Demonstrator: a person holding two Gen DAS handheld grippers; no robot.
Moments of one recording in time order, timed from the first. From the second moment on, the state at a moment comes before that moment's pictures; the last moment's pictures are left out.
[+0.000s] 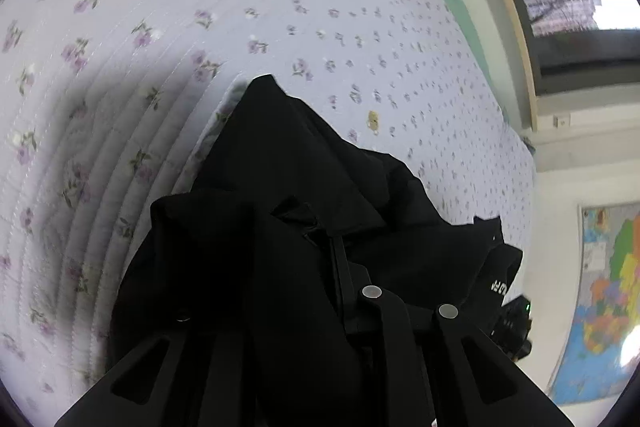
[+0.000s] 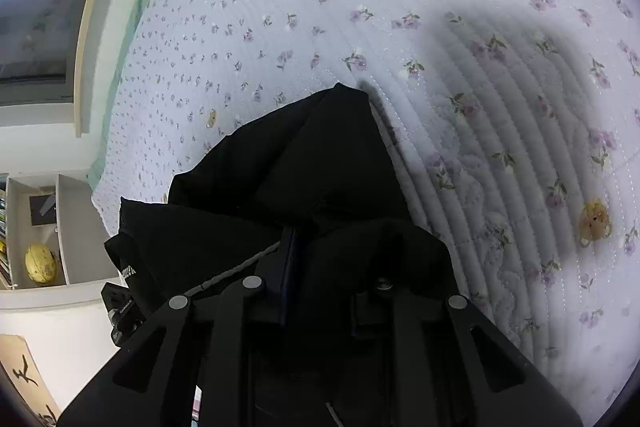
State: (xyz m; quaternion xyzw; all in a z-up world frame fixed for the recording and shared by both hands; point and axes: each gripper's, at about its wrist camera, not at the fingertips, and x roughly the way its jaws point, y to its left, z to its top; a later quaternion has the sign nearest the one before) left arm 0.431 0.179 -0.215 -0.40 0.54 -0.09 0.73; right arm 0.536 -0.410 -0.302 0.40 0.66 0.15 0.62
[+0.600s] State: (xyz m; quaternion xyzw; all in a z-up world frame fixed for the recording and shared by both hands) left arm 0.359 0.213 -0.085 -0.29 0.50 -0.14 0.81; right arm 0.499 -0.437 -0.178 0.24 0.60 0.22 0.73
